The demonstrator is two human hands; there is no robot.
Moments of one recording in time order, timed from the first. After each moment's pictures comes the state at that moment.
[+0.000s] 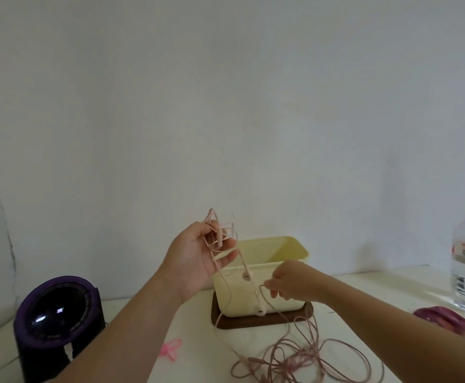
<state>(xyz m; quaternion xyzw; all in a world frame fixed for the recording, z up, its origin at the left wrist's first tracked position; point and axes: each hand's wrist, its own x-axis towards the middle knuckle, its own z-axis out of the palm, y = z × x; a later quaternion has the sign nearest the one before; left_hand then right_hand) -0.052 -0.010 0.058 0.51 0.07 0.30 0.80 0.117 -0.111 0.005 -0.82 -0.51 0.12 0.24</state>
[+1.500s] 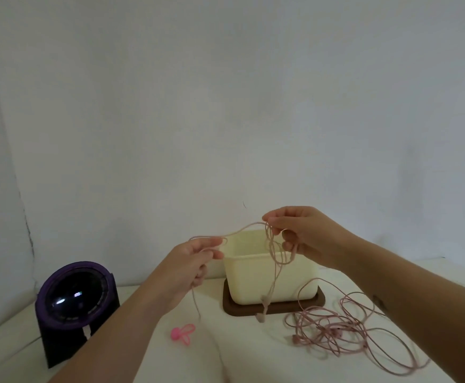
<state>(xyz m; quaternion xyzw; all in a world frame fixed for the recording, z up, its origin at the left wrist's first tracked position) -0.086 0.019 0.022 0.73 0.23 0.30 0.57 0.088 -0.121 0.058 -0.58 -0.45 0.28 0.62</state>
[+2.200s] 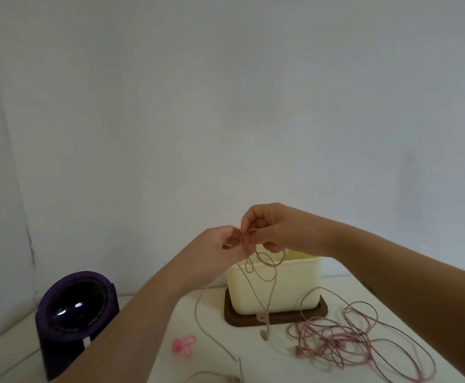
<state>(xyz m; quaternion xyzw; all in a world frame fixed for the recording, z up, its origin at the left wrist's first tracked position) -0.069 -0.001 0.058 0.89 0.13 0.25 0.37 0.062 -0.115 0.093 -0.62 -0.63 0.22 0.41</state>
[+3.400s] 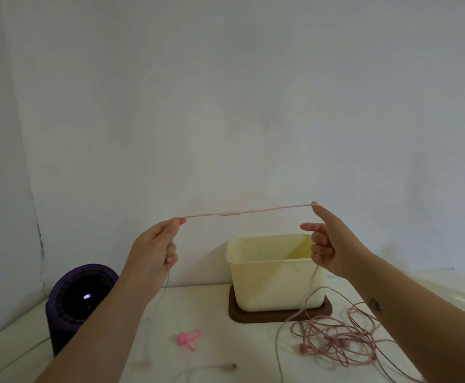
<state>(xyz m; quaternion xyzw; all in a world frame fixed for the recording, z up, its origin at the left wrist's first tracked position) -0.110 0.053 0.040 0.60 0.18 0.51 0.60 0.130 -0.110 0.038 -0.56 -0.22 0.30 0.73</state>
